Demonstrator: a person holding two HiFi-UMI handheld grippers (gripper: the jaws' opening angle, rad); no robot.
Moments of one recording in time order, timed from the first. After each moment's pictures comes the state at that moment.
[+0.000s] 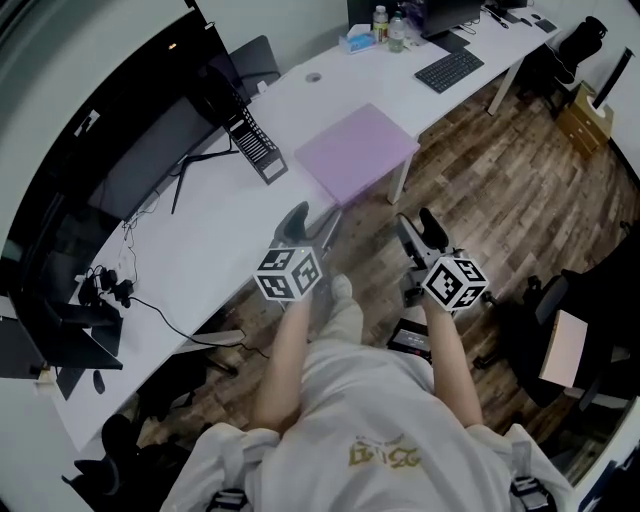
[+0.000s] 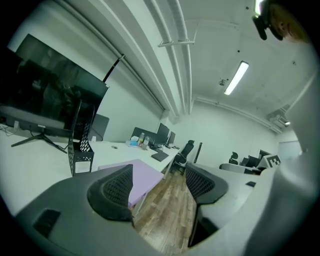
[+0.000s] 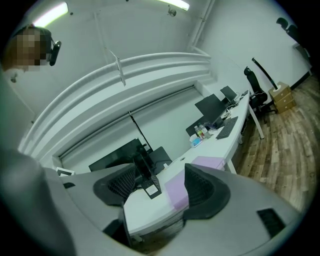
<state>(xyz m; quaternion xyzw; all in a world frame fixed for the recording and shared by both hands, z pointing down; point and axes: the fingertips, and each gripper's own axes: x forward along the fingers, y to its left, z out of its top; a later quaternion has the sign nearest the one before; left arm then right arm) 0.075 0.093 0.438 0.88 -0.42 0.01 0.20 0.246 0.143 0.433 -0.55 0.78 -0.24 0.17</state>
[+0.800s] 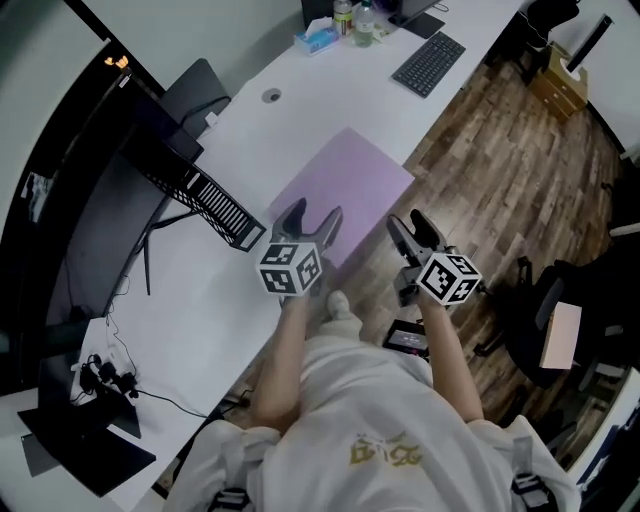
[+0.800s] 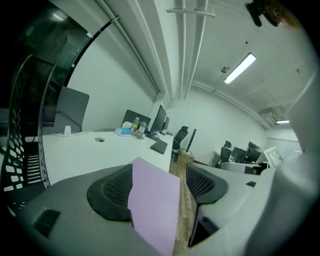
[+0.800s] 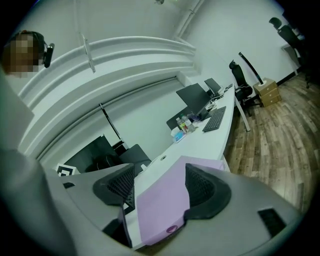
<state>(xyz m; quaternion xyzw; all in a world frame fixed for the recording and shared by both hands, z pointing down) 0.133 -0.125 0.497 0.91 -0.34 0.09 0.23 0.278 -0.048 0.496 -0.61 0.72 -0.31 0.14</state>
